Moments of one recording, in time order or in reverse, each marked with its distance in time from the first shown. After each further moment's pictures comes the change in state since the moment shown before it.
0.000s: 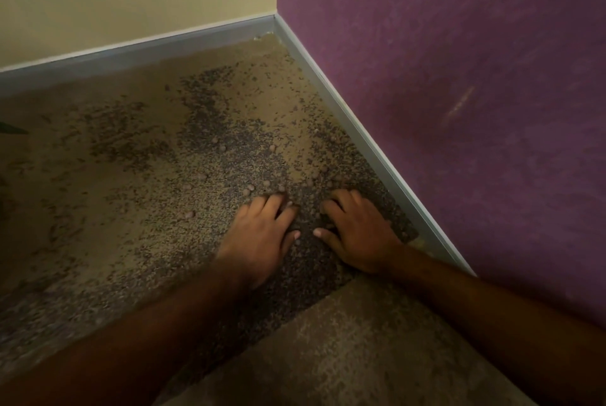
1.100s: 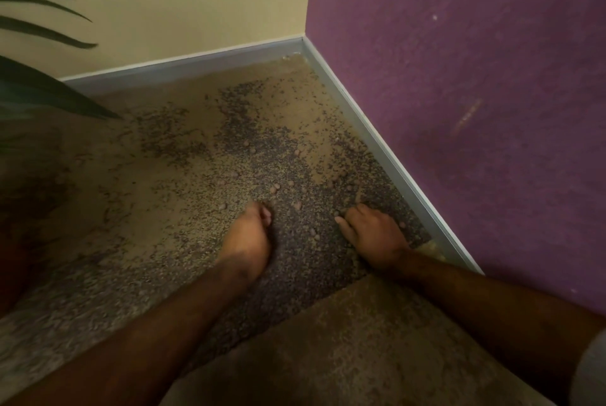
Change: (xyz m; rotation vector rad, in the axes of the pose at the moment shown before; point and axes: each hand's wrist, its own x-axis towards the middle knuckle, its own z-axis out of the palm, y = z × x) left_hand -0.039 -0.013 -0.032 -0.720 -0.063 -0.704; right_hand -0.003 -0.013 0.009 0.058 0.104 0.101
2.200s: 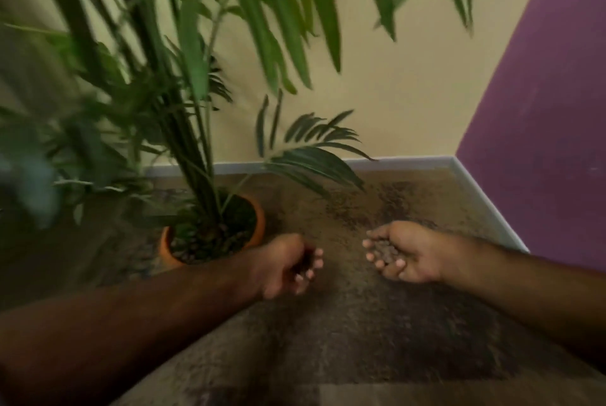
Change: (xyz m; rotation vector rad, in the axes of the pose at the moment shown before) left_hand -0.122 -0.020 -0.240 -0.897 -0.156 -0.571; right_hand 0.096 -0.263 -0.141 1.313 -0.888 0.716
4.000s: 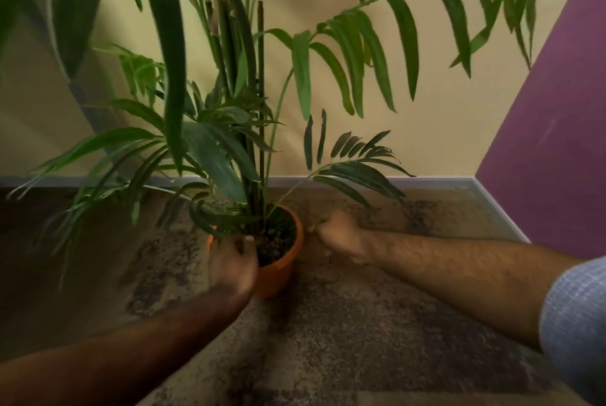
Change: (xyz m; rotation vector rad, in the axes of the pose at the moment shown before) left_hand -0.034 -0.044 -0.131 0.508 1.019 0.615; right_hand 0.029 -0.018 0.154 -0.760 0.257 -0.597
